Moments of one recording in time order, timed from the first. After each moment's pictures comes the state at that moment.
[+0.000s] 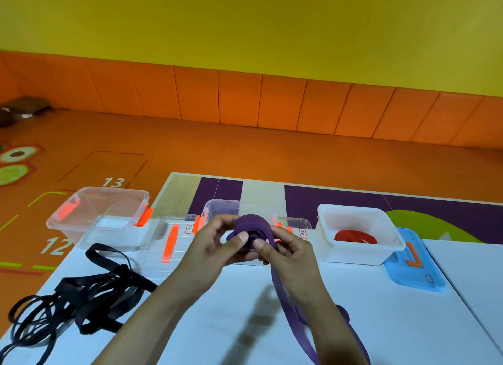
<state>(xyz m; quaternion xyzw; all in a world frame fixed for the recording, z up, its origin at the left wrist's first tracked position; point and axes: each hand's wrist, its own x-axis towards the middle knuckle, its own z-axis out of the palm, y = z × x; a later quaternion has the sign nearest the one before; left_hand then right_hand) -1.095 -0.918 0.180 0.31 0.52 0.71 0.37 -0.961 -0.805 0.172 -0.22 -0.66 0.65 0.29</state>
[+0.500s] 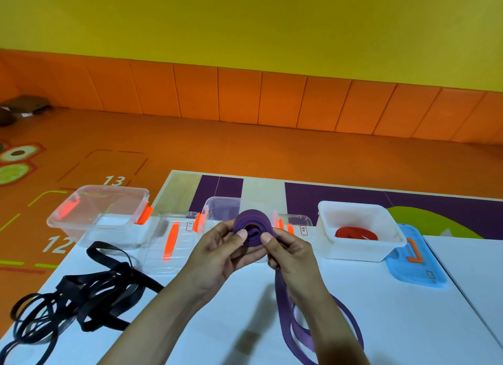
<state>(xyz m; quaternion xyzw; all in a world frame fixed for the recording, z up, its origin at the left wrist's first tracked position) -1.083 -0.914 0.175 0.20 0.43 0.74 0.48 -0.962 -0.803 0.163 -0.25 -0.63 0.68 0.29</state>
